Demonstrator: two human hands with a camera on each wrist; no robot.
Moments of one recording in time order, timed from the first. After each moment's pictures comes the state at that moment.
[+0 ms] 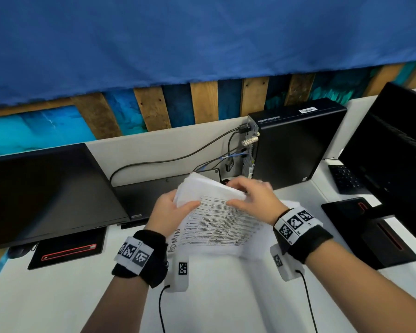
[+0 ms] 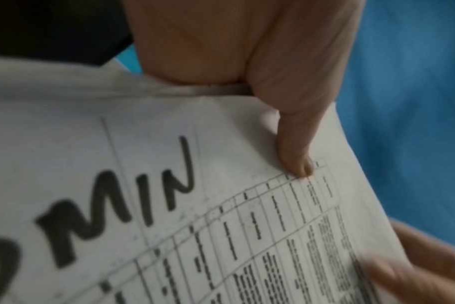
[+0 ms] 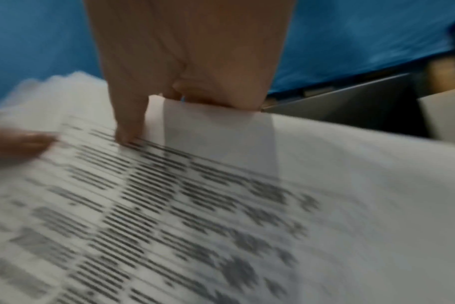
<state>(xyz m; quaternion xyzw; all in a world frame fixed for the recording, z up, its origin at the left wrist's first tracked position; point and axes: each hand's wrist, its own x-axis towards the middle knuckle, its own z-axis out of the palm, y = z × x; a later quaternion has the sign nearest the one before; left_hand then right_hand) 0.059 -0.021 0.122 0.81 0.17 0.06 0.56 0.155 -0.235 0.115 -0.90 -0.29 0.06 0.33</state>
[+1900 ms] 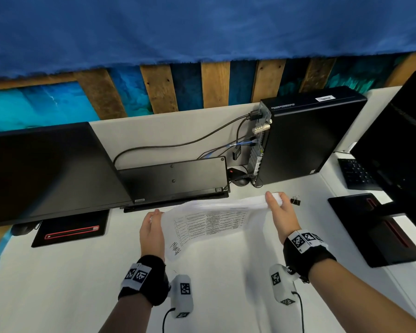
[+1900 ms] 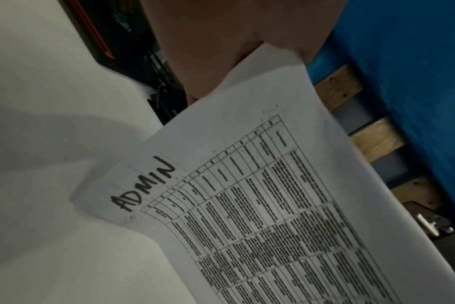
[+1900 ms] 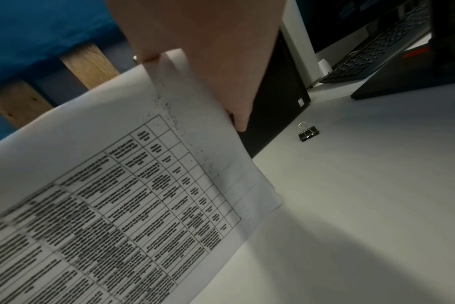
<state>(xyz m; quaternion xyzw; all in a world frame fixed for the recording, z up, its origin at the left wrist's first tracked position) 0.011 -0.009 0.033 0.60 0.37 0.19 0.68 0.142 -0.260 0.021 -0.70 0.08 0.11 0.70</state>
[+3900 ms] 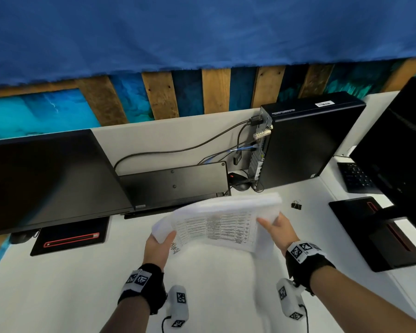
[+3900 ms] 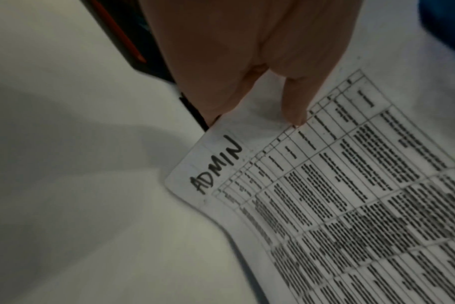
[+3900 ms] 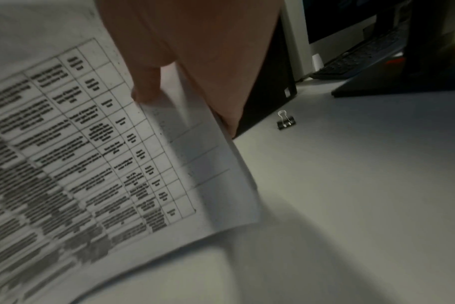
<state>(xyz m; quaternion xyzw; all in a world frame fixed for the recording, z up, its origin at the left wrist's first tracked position) 0.011 0.014 -0.015 0.62 0.40 0.09 0.67 0.141 -0.267 -0.013 -0.77 0.04 0.19 0.60</state>
